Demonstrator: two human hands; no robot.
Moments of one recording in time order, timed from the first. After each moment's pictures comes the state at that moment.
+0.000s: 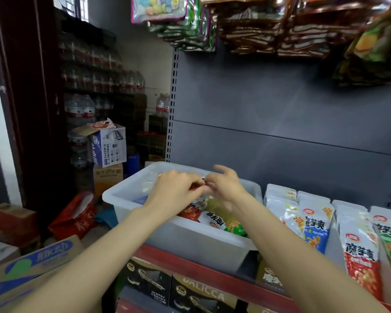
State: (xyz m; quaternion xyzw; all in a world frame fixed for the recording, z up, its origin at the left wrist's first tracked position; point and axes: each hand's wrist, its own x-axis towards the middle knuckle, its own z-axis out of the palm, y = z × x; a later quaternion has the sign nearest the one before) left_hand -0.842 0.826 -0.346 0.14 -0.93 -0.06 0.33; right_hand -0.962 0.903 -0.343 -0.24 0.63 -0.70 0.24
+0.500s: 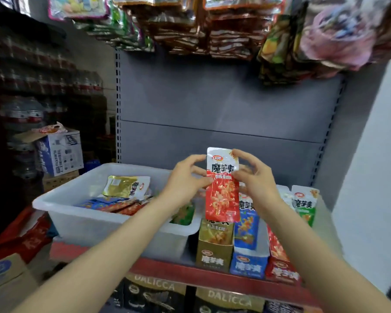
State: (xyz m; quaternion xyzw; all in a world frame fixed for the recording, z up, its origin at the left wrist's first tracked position) left_hand -0.918 0.944 -0.326 0.05 -0.78 -0.56 0.28; right_hand -0.993 1.087 -0.320 -0.29 0.65 -0.70 0.02
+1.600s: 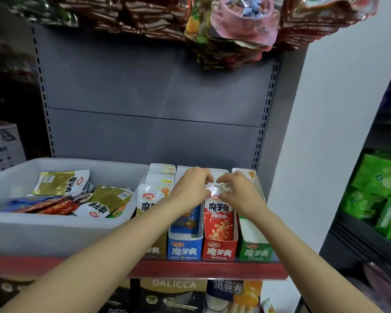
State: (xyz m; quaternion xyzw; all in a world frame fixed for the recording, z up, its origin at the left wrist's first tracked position) left_hand -1.004 1.059 -0.354 -0.02 -0.95 -0.24 0.22; right_hand -1.061 1.197 -0.368 -0.31 0.90 -0.28 -0.14
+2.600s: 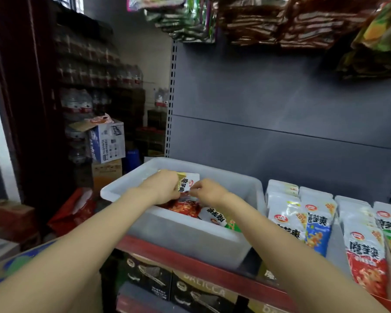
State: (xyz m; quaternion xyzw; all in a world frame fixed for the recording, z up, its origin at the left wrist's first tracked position) left_hand -0.861 0.780 -0.349 0.22 -0.97 -0.03 0.08; right_hand -0.967 0.879 -0.364 -0.42 0.86 -0.25 0.13
